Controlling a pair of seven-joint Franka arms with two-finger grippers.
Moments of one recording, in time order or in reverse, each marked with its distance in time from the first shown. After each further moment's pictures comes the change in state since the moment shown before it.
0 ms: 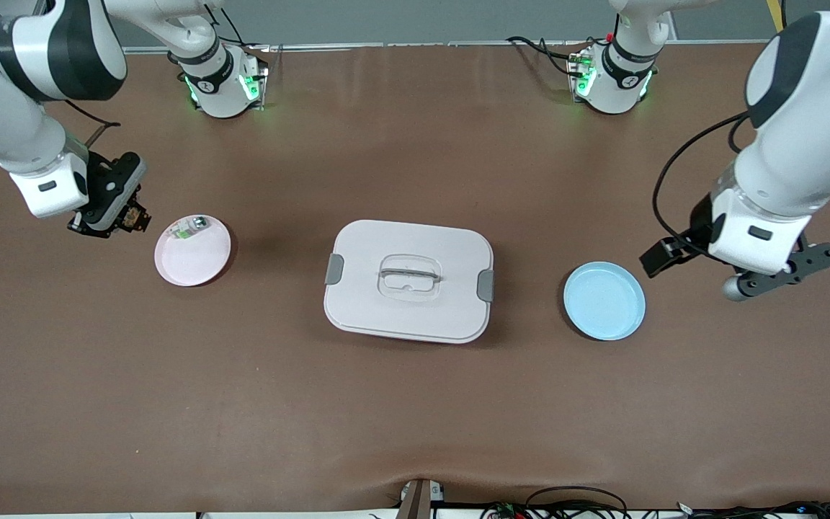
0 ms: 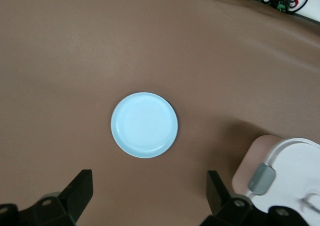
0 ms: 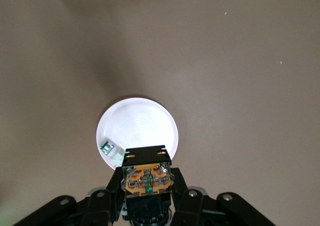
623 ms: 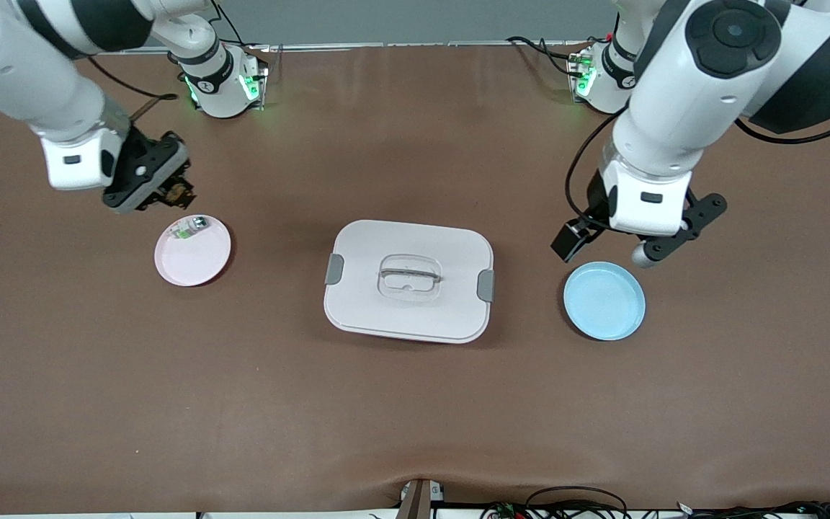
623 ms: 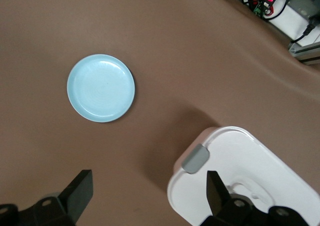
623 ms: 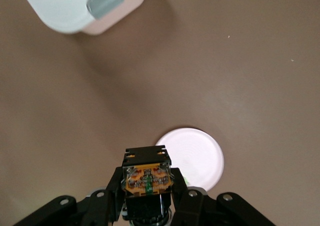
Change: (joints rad) left arm -0.188 0.003 -0.003 0.002 -0.001 0.030 -0.425; right arm 0.140 -0.002 0.000 0.196 0.069 -0.255 0.394
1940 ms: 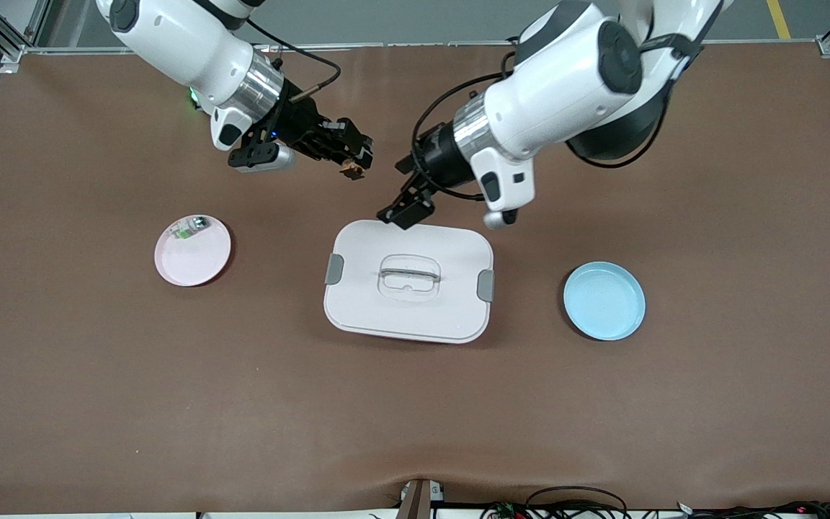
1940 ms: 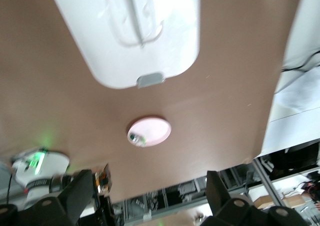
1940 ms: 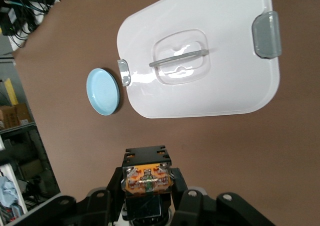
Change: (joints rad) left arm -0.230 0.075 -0.010 0.008 -0.527 0.440 -0.731; right arm 0.411 0.041 0.016 -0.036 0.548 0.416 1.367
